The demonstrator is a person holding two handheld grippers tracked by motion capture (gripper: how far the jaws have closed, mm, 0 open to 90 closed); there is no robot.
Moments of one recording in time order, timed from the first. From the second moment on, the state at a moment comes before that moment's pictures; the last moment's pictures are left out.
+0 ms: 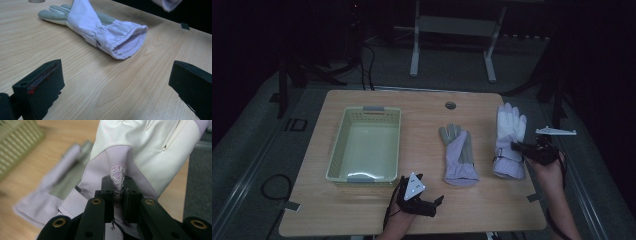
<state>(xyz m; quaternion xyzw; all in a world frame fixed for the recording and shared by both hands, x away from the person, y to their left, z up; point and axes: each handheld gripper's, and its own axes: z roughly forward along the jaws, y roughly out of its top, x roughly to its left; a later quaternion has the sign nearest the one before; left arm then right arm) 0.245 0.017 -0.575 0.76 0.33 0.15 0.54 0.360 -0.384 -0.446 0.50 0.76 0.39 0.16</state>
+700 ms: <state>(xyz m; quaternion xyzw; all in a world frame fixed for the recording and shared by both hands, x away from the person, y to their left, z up) 0.244 0.017 -0.575 0.76 0.33 0.16 0.54 0.357 -0.309 -0.399 0.46 0.77 0.42 0.16</state>
